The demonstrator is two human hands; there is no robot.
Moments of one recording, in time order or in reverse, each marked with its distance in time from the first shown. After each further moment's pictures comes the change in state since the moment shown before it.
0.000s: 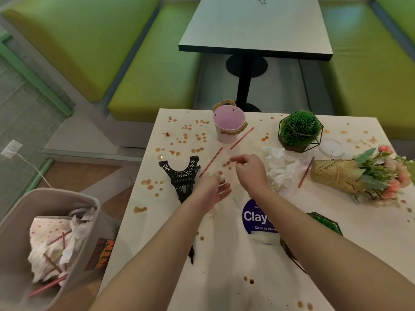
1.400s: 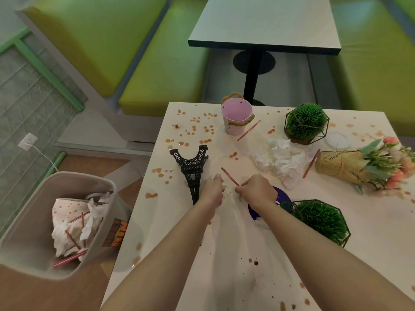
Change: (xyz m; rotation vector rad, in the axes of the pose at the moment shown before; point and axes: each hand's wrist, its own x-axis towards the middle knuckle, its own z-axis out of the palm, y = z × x) left_hand -0.003 -0.041 -0.031 0.282 0.142 0.110; right_hand -0.048 0.031 0.012 -0.534 -0.138 0.314
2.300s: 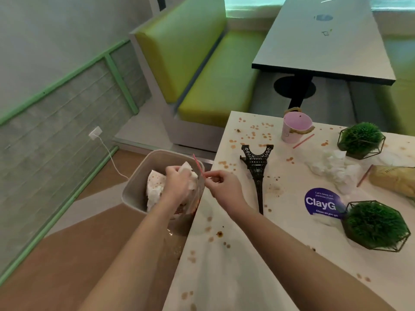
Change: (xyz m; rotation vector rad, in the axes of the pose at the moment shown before) left_hand -0.136 0.019 -0.254 0.091 0.370 0.373; right_hand -0.206 -0.163 0.069 0.734 -0.243 -0.472
